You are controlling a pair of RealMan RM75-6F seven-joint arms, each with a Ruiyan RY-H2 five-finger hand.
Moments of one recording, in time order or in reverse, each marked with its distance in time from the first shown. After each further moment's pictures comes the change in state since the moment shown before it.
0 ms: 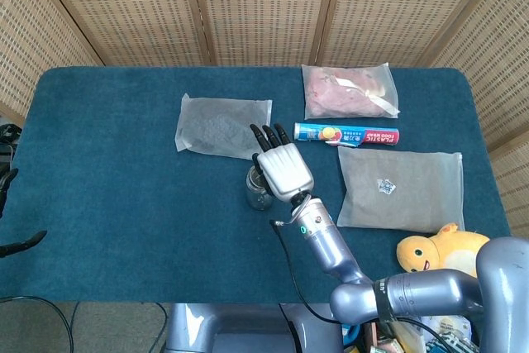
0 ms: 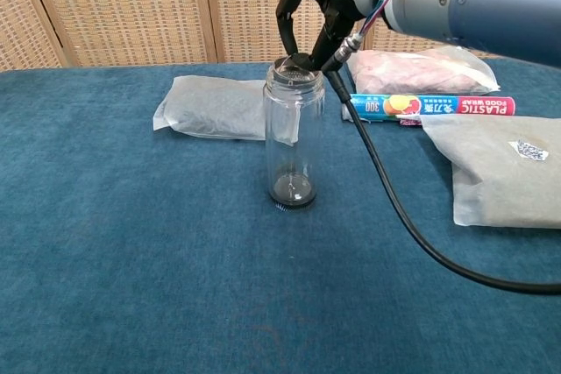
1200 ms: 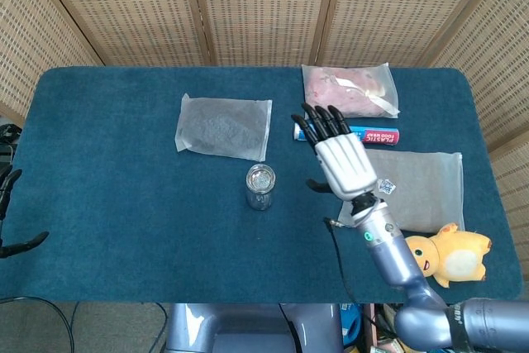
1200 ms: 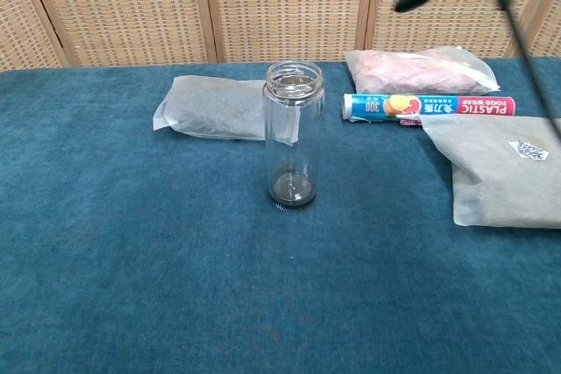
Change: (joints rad) left arm -0.003 -0.005 0.005 0.001 0.007 -0.003 0.014; right arm -0.257 0.322 -0.047 -0.215 -0.329 0.076 0.278
